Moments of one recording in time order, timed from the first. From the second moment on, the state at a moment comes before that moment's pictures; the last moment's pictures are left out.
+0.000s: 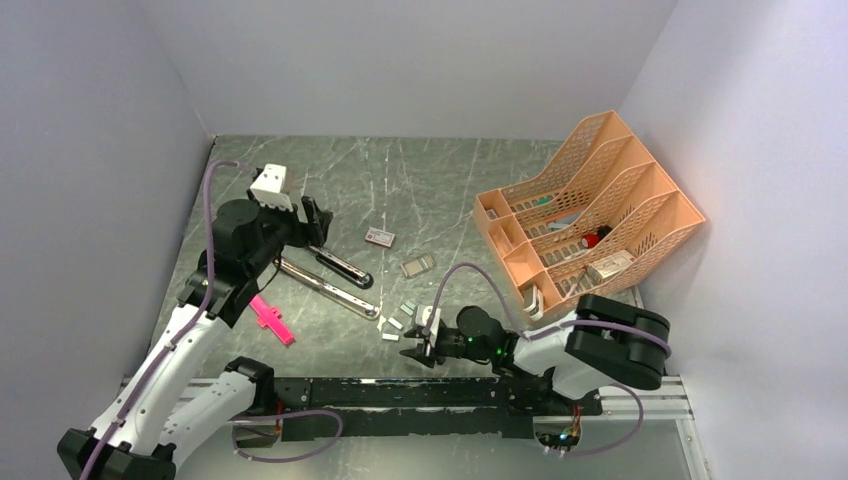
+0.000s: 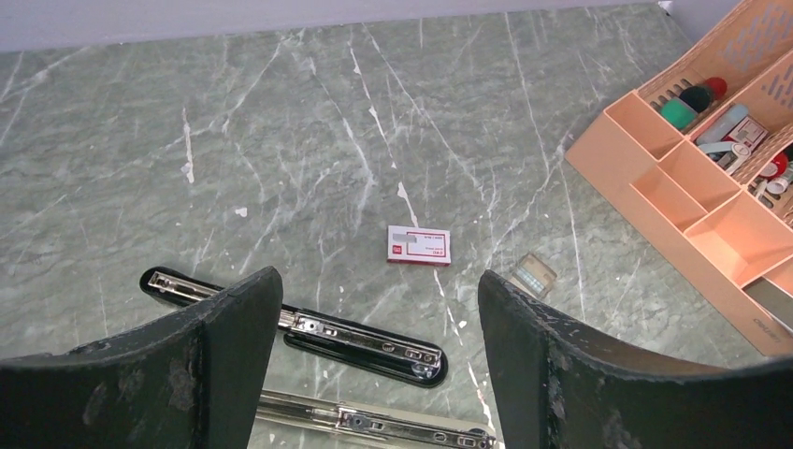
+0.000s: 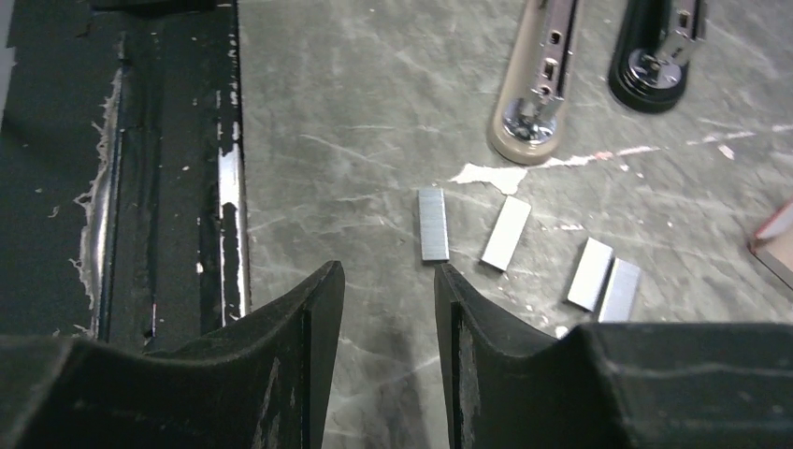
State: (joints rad) left arm -0.36 0.82 0.83 -0.23 0.00 -0.19; right arm 1.14 1.40 0.15 0.95 -0.21 -0.11
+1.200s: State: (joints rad) left arm -0.31 0.81 0.79 -0.23 0.03 -0.18; right arm 1.08 1.73 0.16 1.25 -0.31 -0.13
